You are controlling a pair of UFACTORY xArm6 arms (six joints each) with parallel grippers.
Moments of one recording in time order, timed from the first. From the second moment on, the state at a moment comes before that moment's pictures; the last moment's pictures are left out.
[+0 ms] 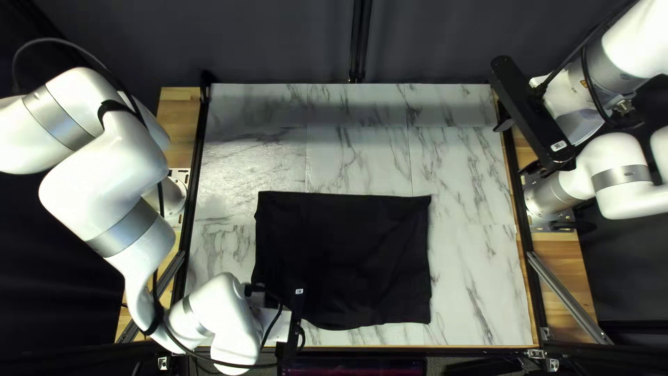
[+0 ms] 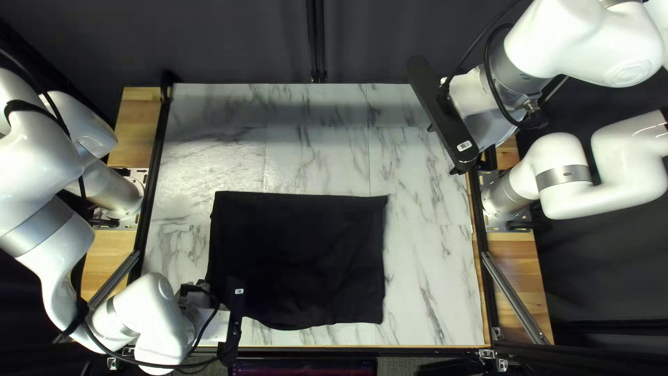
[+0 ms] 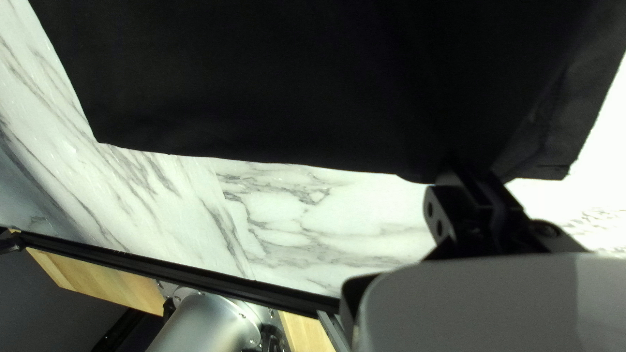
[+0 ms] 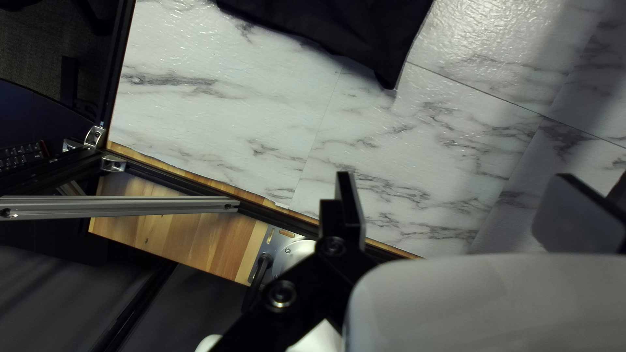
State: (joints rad) left arm -0.84 0.21 -1.00 0.16 1.14 -0.83; right arm 0.04 -0.83 -0.90 0.09 1.54 -0.33
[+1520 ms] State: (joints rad) left arm -0.74 0.26 -0.98 0.27 0.96 -0.74; right arm 0.04 -0.83 -0.90 0.09 1.54 -0.33
